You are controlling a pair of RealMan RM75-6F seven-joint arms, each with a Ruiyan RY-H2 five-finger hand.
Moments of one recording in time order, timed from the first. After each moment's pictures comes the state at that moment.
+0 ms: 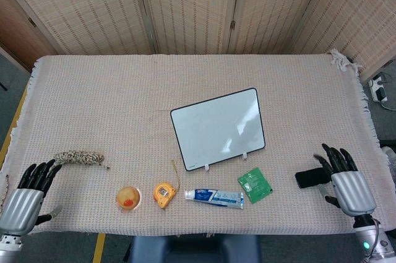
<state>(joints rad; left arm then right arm) -0.07 -1.11 0.05 -1.62 1.66 1.52 0.12 0.10 -1.09 0.00 -1.71 -1.55 1.39 -0.18</state>
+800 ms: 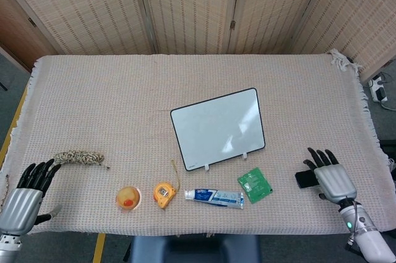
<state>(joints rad) -0.07 -1.11 0.05 -1.62 1.66 1.52 0.11 0.26 -1.10 0.01 -1.69 -1.30 1.04 -0.43</state>
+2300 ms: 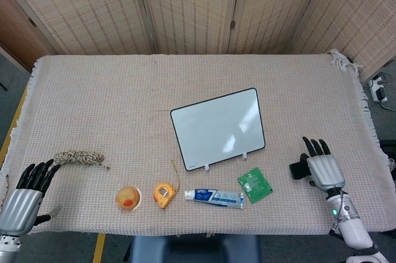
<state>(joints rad) -0.07 -1.11 0.05 -1.62 1.66 1.52 0.12 0.32 -1.30 0.02 -1.50 -1.27 1.16 -0.38</state>
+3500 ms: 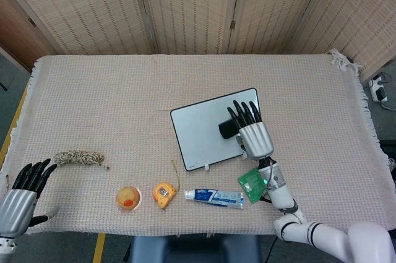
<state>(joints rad) -0.06 -1.08 0.05 -1.62 1.68 1.55 0.02 0.60 -1.80 0.23 -1.10 -1.45 1.28 -0.36</state>
